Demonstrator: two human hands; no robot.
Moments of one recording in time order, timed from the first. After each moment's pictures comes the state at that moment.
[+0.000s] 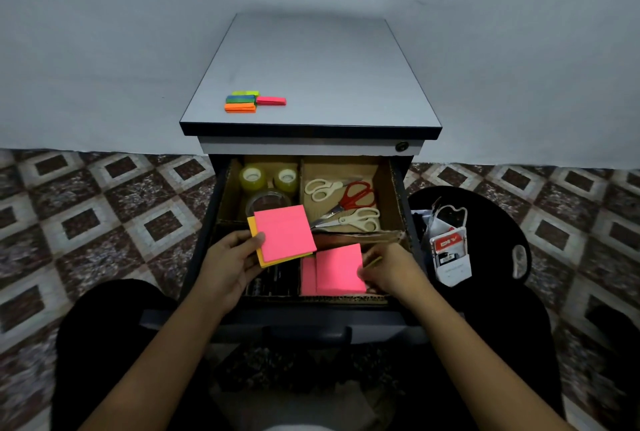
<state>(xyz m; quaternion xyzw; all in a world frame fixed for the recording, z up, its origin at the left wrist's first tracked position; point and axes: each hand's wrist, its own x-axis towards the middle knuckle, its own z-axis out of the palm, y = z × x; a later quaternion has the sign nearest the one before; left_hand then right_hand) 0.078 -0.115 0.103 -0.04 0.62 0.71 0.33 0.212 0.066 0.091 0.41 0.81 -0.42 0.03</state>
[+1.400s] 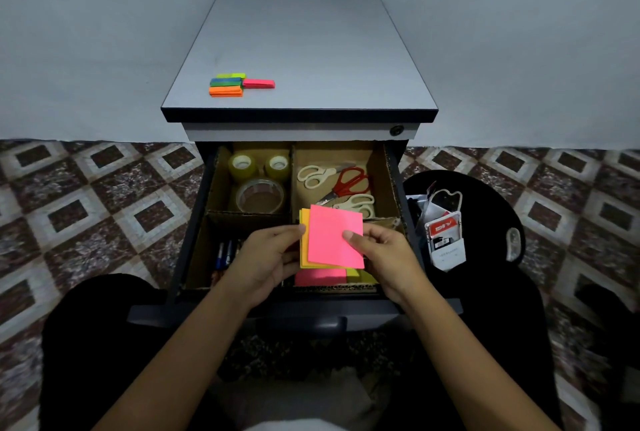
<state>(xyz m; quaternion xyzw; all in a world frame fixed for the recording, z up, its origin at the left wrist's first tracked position) 0.110 -0.084 0.115 0.04 0.59 0.67 0.45 0.215 0.051 0.093 0.34 0.57 -0.74 -0.12</state>
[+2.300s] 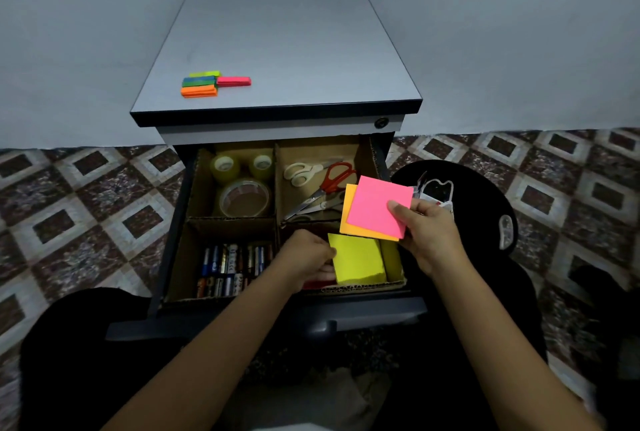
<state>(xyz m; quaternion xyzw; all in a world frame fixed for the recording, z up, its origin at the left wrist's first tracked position) 0.124 -0.022 0.093 0.09 0.75 0.44 0.49 0.231 0.106 0.111 0.44 0.52 -0.70 -0.23</state>
